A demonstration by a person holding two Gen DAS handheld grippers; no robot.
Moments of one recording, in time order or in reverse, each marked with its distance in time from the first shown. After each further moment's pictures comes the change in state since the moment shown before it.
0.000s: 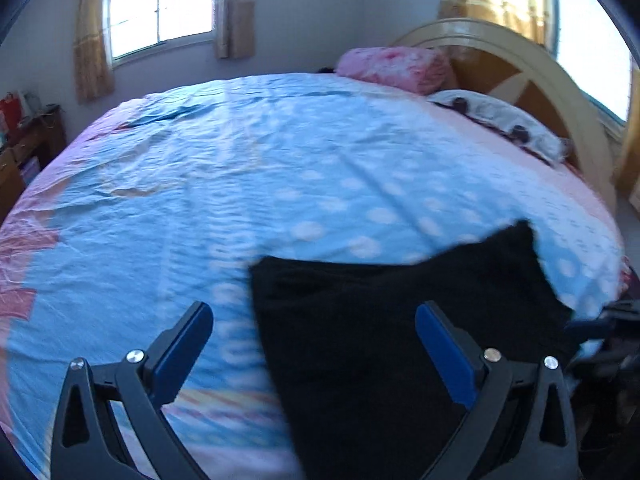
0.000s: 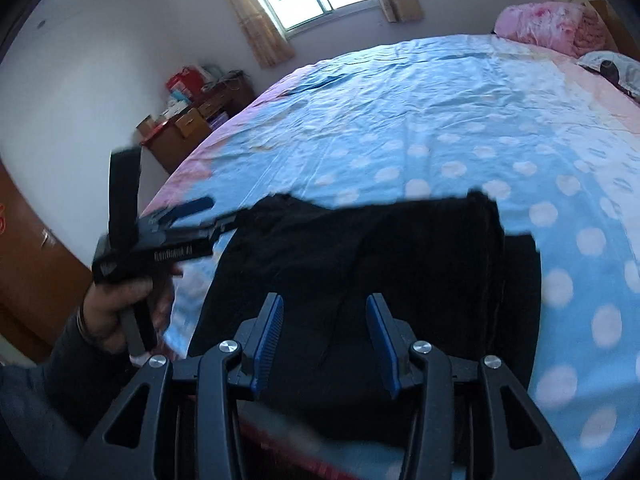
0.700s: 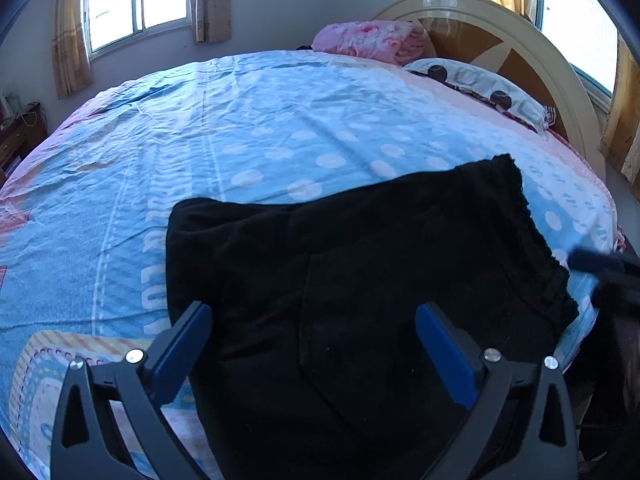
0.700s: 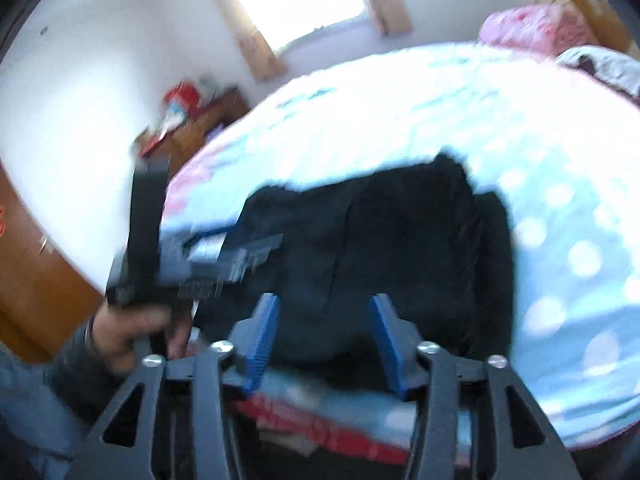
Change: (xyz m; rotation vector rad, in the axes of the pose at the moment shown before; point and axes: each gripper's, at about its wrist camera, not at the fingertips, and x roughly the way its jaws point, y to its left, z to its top) left arm 0.024 -0.041 -0.031 0.036 0.075 -0.012; right arm -0.026 -0.021 -0.024 0.087 -0.119 -0.067
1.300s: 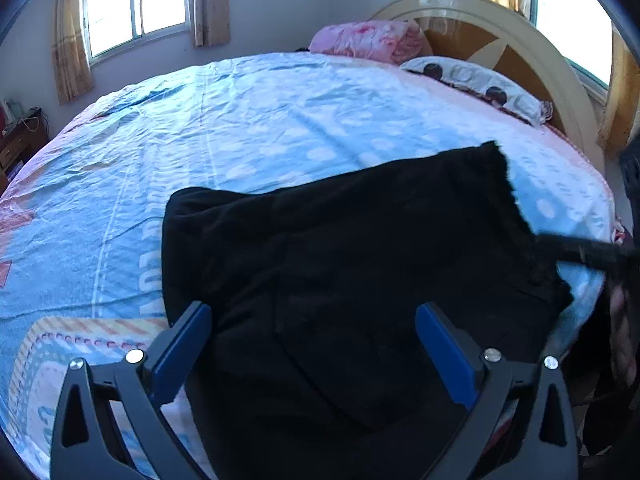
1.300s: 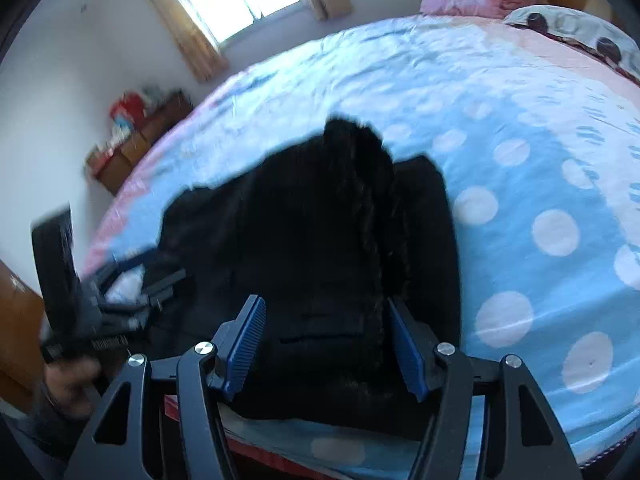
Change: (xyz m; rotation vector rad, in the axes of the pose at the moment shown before) left arm -0.013 -0.015 -0.014 0.016 -0.024 0.001; right arm 0.021 -0.046 0.001 0.139 0.041 -0.092
